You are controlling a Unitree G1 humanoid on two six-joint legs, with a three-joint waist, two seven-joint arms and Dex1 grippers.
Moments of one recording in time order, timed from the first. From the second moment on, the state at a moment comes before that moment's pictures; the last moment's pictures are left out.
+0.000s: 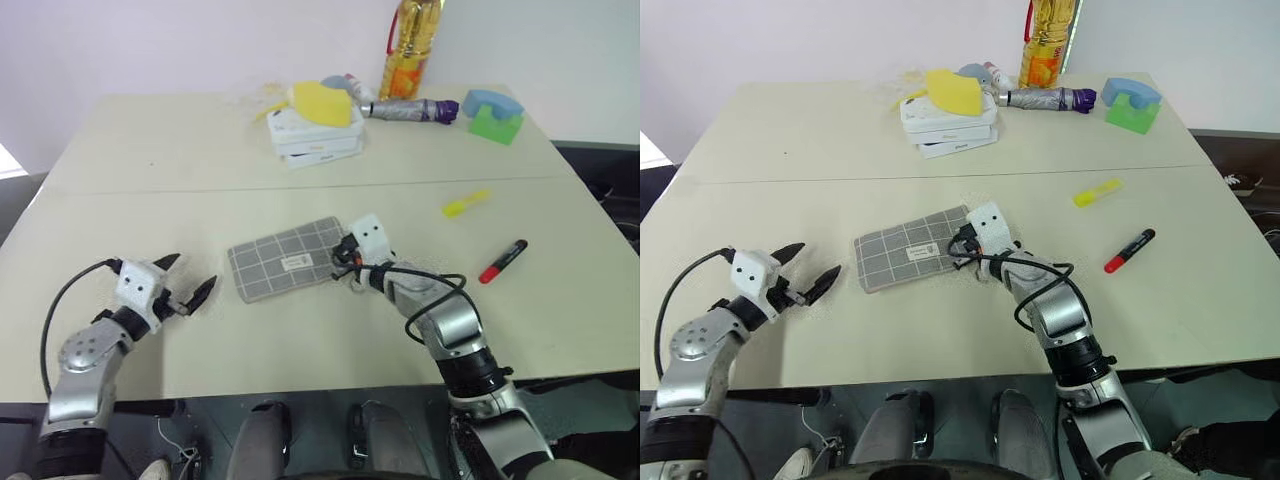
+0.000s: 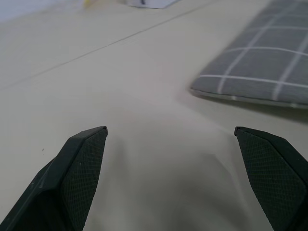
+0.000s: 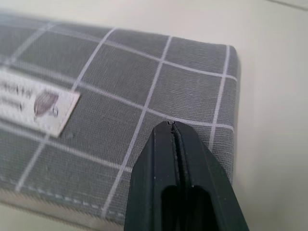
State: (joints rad) left arm 0.03 0.58 0.24 0.08 -0.24 -0.11 -0.72; right arm -0.45 -0.17 0.19 -0.08 0.16 0.80 0.28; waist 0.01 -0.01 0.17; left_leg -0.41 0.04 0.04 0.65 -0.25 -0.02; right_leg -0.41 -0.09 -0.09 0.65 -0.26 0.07
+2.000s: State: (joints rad) left arm -0.27 0.48 -0.10 0.23 -0.19 -0.40 -0.78; right arm -0.36 -0.33 -0.04 -0.40 0.31 0.96 0.35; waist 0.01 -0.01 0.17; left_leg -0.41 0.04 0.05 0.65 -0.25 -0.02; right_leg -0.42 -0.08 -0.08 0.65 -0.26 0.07
